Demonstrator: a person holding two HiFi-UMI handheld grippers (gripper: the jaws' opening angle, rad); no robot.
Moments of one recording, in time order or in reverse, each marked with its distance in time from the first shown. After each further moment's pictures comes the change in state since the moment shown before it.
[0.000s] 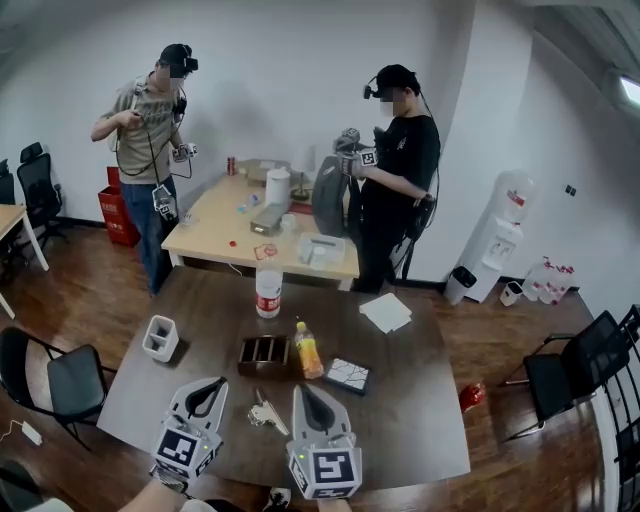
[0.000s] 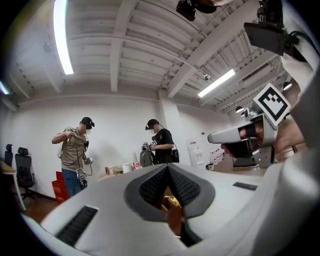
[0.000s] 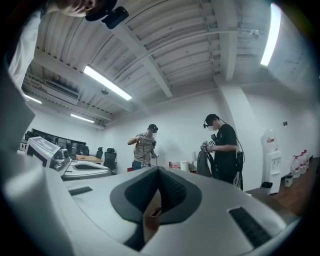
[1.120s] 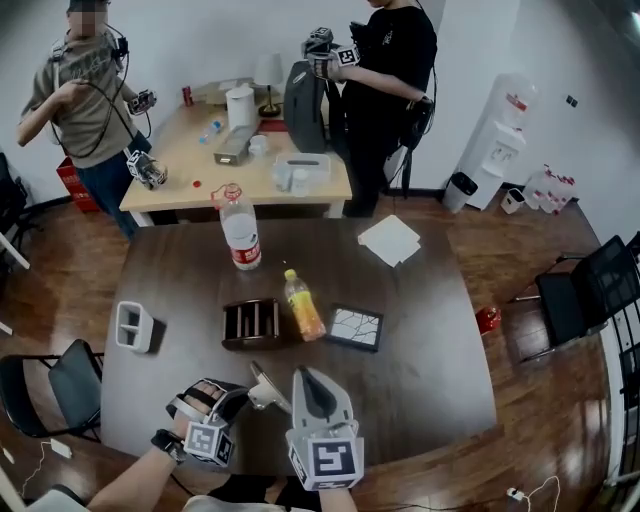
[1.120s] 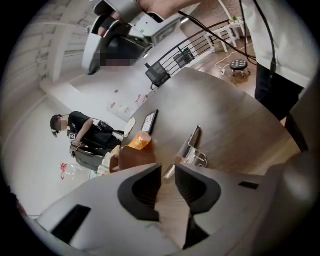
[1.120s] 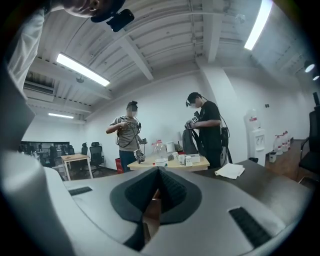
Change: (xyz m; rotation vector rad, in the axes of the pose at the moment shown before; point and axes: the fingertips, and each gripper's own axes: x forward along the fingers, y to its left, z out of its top) left arm 0.048 -0.082 -0.263 0.964 0.483 -0.709; right arm 0.056 -0.049 -0.109 0.129 0.156 -0.163
